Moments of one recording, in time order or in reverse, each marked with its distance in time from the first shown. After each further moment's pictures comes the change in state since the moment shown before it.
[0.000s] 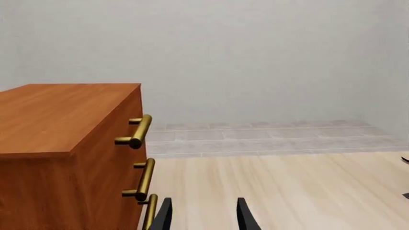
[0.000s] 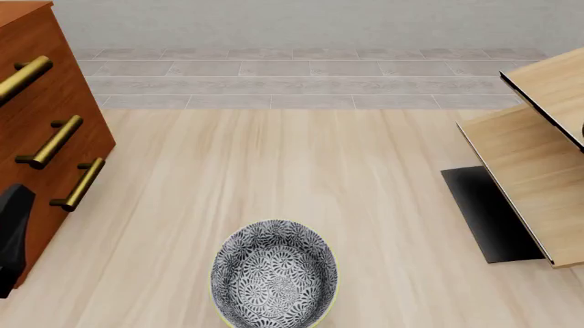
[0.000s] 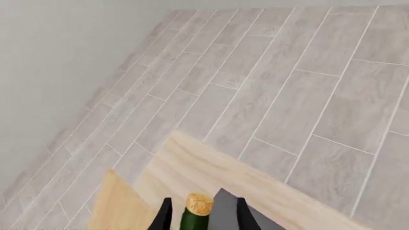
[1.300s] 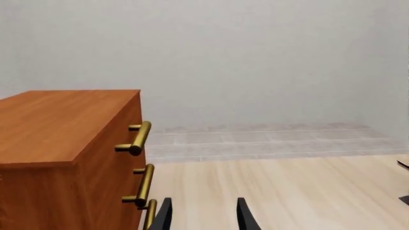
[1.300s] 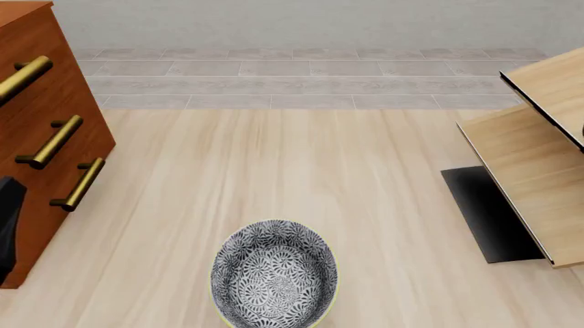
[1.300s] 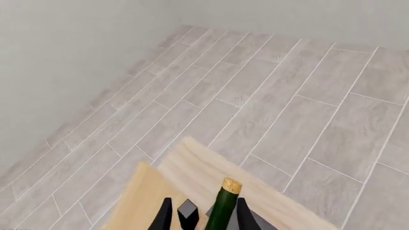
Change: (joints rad) left arm -0.007 0.000 -0.040 0.028 0.002; right arm 0.049 -0.174 -0.063 0.158 0.068
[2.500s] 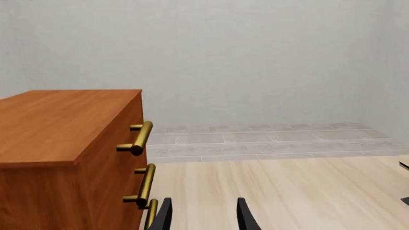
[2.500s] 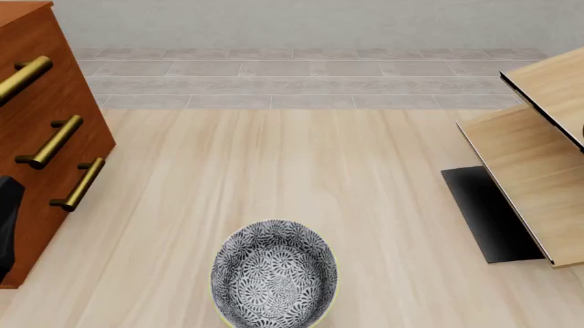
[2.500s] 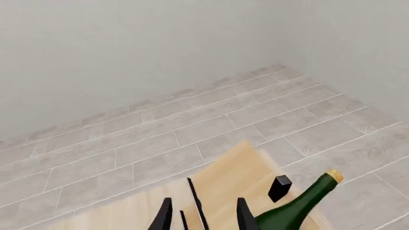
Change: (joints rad) left arm 0.007 0.000 -0.003 0.003 -0.002; right arm 0.400 -0.418 0.191 -0.003 -0.209
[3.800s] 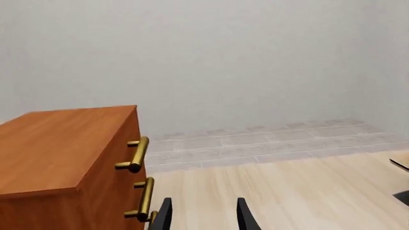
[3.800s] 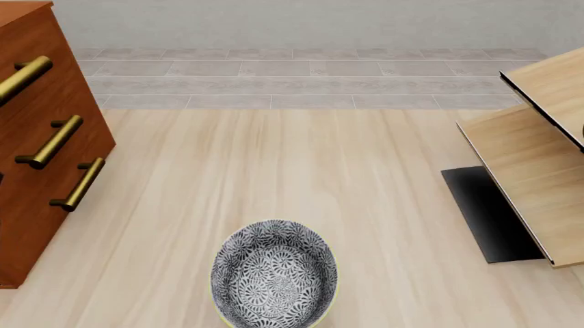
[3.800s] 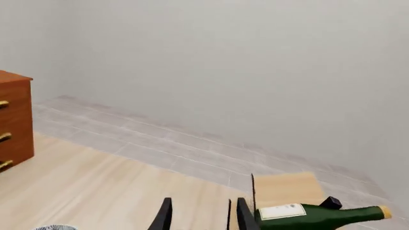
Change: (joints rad) left arm -0.041 0.000 -0.115 0.102 0.054; right arm 0.531 -0.781 0.294 0.244 -0.355
